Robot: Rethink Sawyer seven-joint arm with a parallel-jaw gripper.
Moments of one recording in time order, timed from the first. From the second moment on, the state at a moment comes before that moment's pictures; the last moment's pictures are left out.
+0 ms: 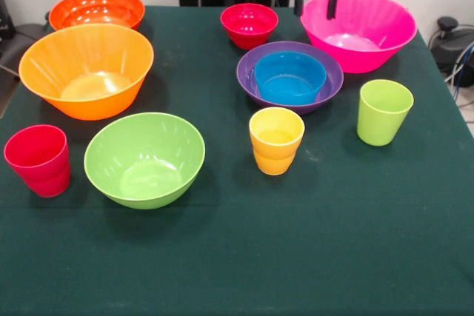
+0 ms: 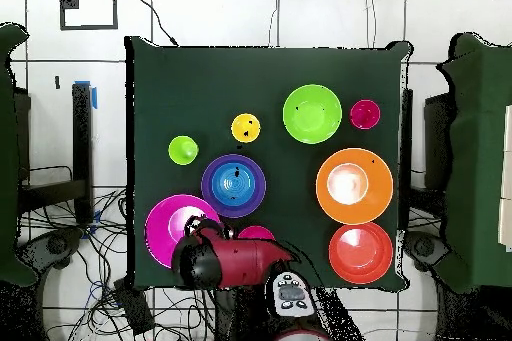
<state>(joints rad) -0.16 -0.73 0.07 2.18 -0.14 0.02 2.09</state>
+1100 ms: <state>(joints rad) -0.05 -0.68 0.03 2.23 -0.14 -0.16 2.10</state>
